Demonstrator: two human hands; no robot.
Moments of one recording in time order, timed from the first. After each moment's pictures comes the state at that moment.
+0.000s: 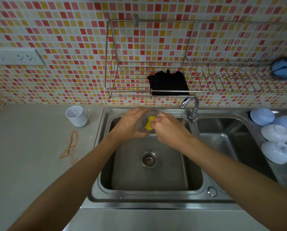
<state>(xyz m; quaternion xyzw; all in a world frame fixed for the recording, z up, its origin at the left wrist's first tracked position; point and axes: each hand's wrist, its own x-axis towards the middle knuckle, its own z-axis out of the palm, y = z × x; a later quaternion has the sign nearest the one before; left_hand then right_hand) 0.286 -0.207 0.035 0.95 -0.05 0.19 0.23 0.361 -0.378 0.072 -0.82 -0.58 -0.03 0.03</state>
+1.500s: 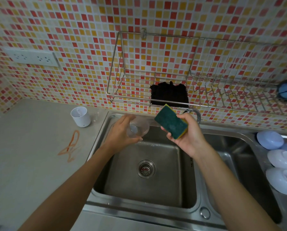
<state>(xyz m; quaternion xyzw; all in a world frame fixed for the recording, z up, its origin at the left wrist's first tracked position) 0.269 -0.225 0.022 0.92 0.17 0.21 0.28 0.394 -0.420 0.097 -0.48 0.00 0.43 0.76</state>
